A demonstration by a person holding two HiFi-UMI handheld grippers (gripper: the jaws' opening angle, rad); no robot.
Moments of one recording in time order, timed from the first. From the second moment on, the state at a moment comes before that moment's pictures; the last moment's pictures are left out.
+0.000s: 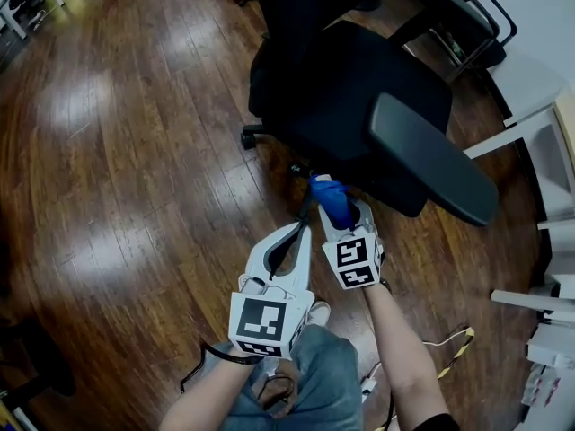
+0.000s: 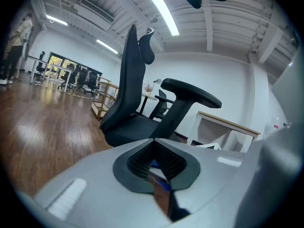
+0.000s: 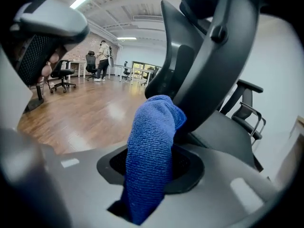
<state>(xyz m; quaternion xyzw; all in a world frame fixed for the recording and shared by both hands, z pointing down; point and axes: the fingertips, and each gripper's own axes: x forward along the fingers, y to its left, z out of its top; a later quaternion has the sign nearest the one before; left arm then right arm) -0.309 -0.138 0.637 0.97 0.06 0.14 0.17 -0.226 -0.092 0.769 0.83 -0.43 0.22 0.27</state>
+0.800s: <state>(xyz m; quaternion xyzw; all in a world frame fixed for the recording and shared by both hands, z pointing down) -0.303 -0.114 0.561 0.97 0.08 0.15 0.18 -0.236 -0.066 0.623 0.84 -0.44 0.15 0.29</state>
